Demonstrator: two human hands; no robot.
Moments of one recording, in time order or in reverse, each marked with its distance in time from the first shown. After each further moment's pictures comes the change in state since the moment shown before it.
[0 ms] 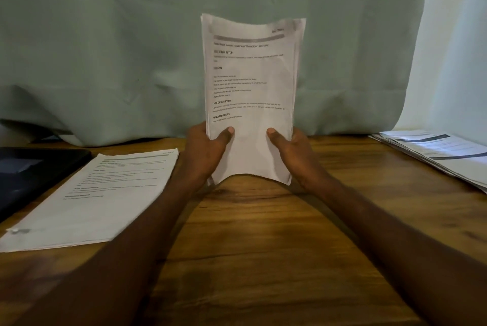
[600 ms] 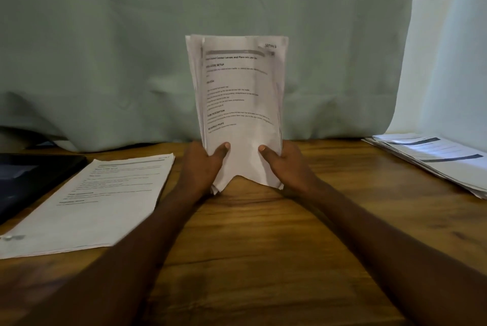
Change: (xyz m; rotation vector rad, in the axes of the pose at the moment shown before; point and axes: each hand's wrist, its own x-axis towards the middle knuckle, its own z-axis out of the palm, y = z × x) left_hand -0.010 -0.016 0.004 0.093 0.006 -0.076; right_hand -0.007 0.006 -0.001 -0.192 -0.025 -0.002
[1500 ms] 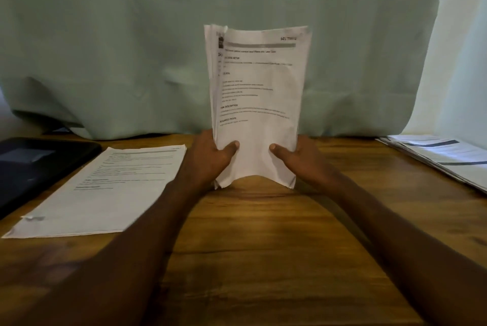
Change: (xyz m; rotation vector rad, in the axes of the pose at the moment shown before) left_hand 0.005 -0.006 -0.019 0.059 -0.096 0.075; right_hand 0.005 0.000 -0.009 -0.050 -0.105 -0.104
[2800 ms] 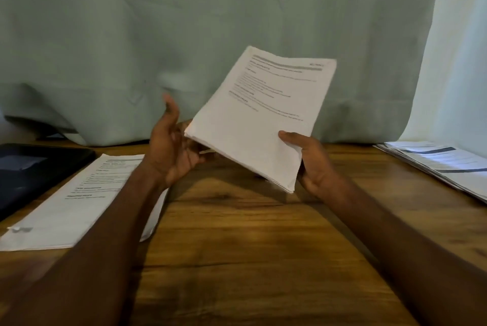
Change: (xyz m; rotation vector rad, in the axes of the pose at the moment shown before) left_hand 0.020 0.021 -0.050 -0.924 -0.352 -0.253; right_hand 0.013 0.000 -0.004 0.747 0.051 0.203
